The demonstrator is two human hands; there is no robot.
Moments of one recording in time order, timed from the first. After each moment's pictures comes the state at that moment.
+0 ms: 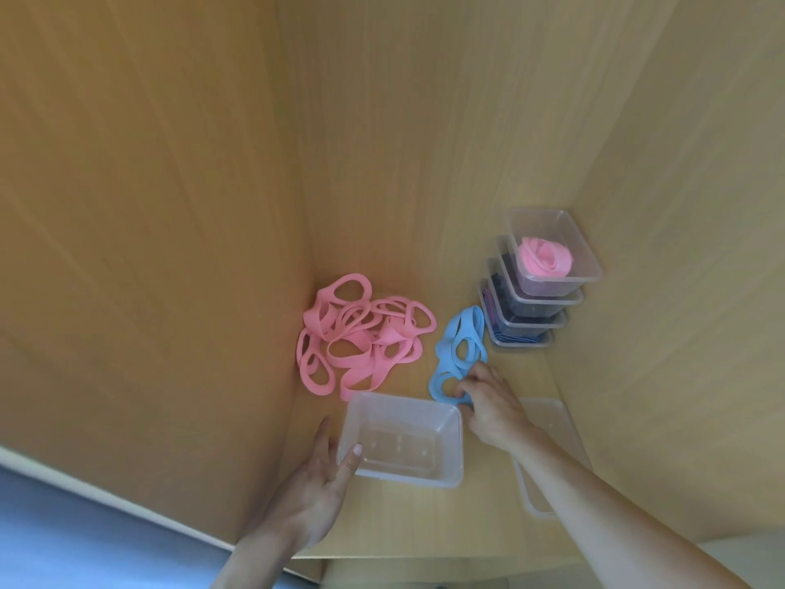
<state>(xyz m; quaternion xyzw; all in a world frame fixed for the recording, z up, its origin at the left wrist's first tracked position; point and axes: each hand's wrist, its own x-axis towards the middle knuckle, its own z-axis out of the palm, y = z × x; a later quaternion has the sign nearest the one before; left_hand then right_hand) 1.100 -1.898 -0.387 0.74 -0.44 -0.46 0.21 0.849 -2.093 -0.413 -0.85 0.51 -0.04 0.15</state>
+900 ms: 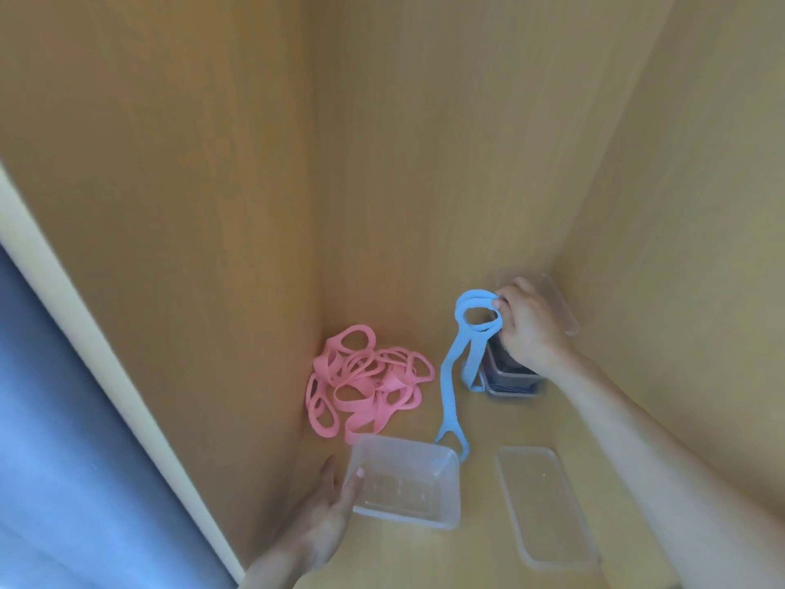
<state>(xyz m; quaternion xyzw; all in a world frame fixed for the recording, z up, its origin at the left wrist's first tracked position) 1.107 -1.912 -0.380 0.74 -0.42 -0.46 0.24 0.865 -2.147 -0.210 -0.82 0.49 -0.28 0.04</state>
